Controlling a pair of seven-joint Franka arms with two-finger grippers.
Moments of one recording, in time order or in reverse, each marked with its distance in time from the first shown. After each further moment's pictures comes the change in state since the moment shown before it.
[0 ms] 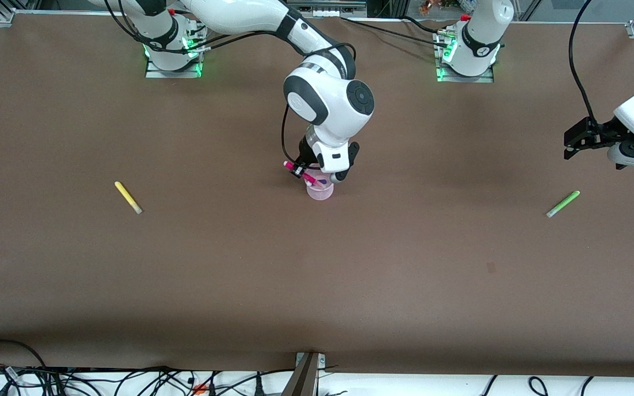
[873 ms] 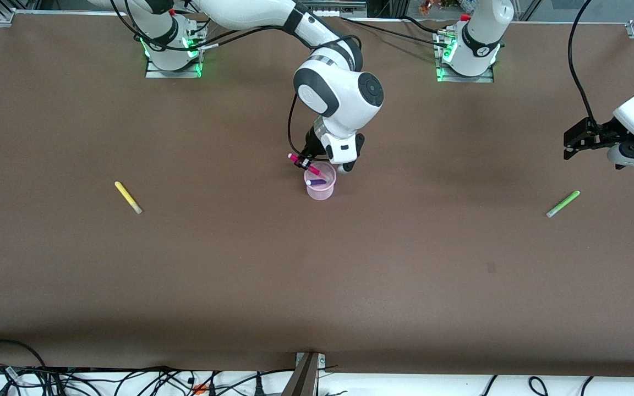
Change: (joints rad) left arm -0.004 0.000 0.002 -0.003 0.001 0.000 -0.008; right arm 0.040 0.012 -0.005 0.000 -0.001 -0.037 0.001
